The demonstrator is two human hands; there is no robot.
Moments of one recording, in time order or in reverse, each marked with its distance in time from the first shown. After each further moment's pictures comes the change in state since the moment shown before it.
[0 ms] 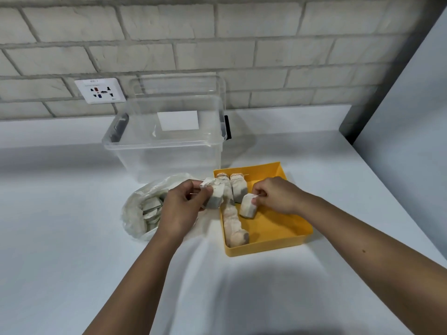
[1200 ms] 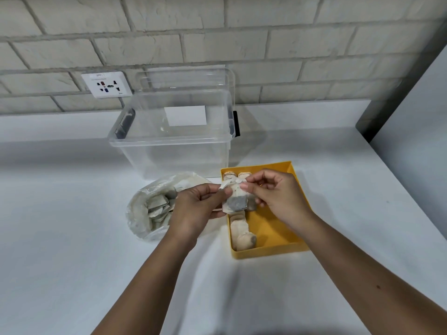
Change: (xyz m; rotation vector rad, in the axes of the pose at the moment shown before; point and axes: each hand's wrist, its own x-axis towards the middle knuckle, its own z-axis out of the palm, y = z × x) left_hand -0.008 0.016 0.014 -0.216 -0.106 -0.175; right_hand -0.014 -0.040 0.016 1.036 0.417 -0.041
